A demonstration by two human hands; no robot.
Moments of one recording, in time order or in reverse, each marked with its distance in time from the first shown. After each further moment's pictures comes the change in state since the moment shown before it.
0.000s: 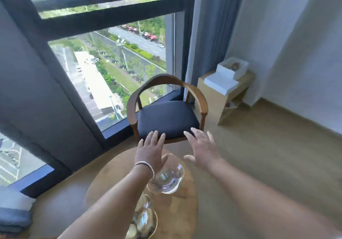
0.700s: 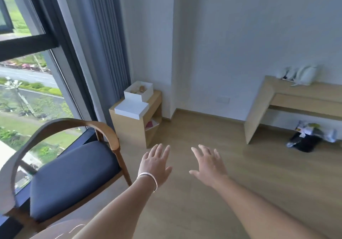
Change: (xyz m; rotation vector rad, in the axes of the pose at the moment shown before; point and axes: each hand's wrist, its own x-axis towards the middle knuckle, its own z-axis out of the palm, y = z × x) left_hand 0.140 0.348 -0.019 -0.076 0.119 0.605; right_hand -0.146 0.307 -0.050 -0.055 0.042 0.676
